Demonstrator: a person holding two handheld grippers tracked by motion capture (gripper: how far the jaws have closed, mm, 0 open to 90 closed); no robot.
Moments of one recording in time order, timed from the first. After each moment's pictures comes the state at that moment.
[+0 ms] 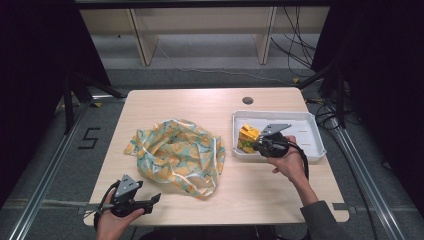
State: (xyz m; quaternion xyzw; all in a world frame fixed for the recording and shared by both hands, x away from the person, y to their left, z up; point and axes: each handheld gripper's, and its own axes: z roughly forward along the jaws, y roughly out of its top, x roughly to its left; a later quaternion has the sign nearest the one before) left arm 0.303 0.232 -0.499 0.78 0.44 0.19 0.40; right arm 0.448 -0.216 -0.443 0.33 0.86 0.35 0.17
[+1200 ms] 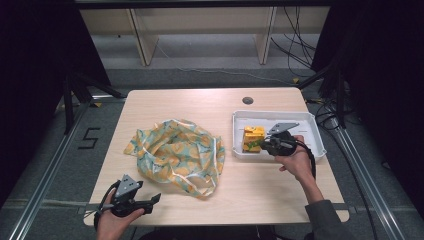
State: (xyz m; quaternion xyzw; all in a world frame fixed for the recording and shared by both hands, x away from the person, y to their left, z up) left arm 0.303 0.233 -0.498 0.78 0.44 0.19 0.40; right arm 0.452 -0.238 -0.445 0.35 0.85 0.34 0.17
